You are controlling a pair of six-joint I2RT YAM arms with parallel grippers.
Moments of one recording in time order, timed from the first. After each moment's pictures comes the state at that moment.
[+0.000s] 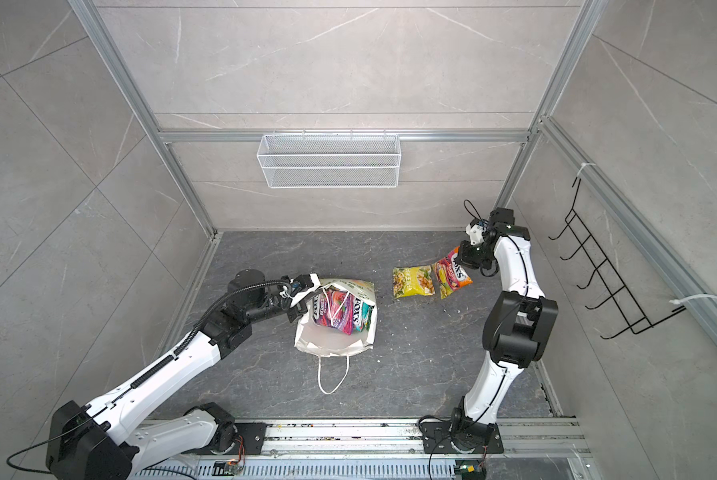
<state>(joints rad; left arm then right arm) -0.57 1.12 0.85 -0.05 0.46 0.55 -0.26 1.94 1.81 -1.04 -0.42 -0.07</state>
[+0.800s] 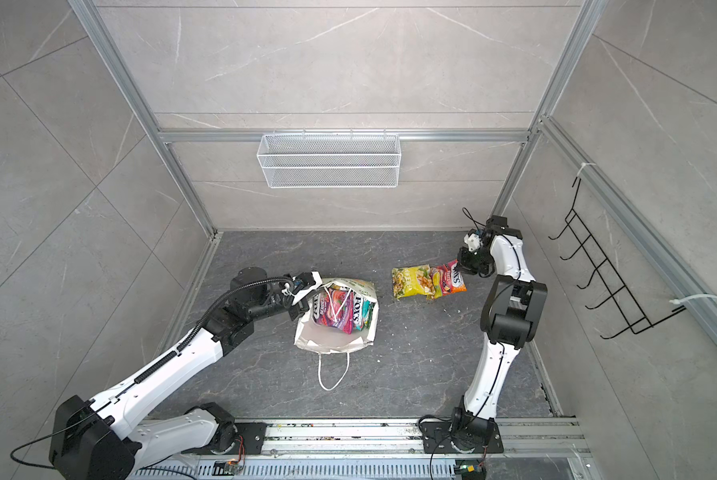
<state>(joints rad) -0.57 1.14 0.87 -0.05 0.46 0.55 -0.28 2.14 1.89 -1.06 -0.38 -0.08</state>
